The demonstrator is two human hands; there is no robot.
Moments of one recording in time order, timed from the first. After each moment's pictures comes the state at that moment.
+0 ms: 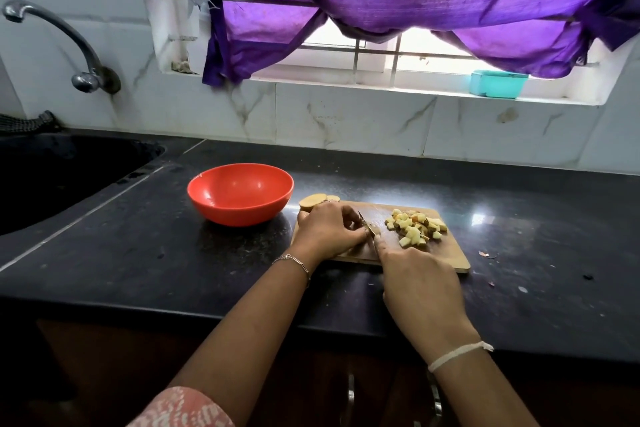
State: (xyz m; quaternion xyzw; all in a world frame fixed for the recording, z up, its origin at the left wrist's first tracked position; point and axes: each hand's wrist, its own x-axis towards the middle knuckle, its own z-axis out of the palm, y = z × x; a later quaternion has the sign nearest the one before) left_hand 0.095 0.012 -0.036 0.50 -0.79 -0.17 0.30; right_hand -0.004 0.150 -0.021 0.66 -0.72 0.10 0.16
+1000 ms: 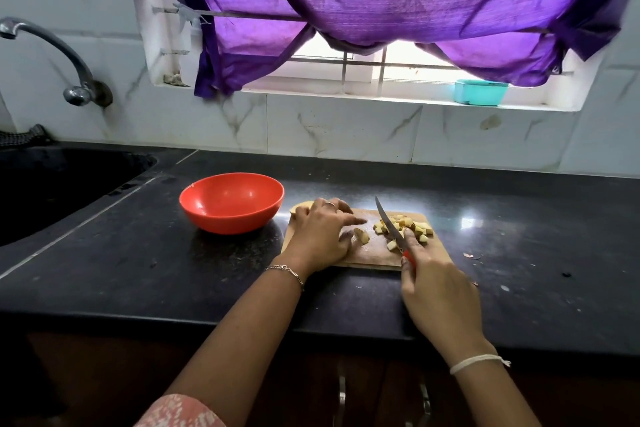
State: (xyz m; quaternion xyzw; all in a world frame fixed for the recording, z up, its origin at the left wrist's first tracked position) left_hand 0.097 0.017 -0.036 0.43 -0.87 -0.02 0.25; right_hand -0.036 0.158 -0.038 0.56 -0.77 0.28 0.12
